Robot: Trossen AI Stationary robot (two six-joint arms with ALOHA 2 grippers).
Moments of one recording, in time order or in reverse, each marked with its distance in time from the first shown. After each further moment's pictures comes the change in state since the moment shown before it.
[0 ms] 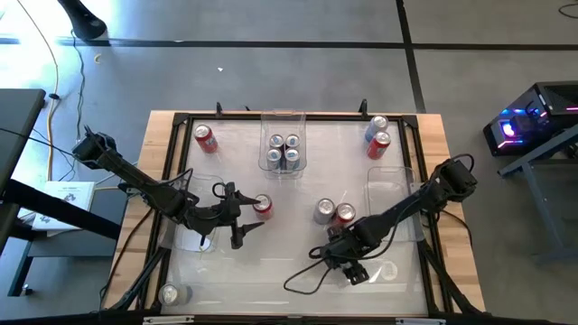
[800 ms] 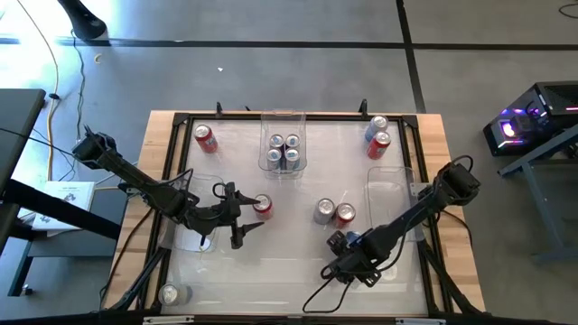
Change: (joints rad) left arm 0.000 0.000 0.000 -0.009 0.000 0.000; right arm 0.098 0.000 0.025 -0.076 0.163 -0.274
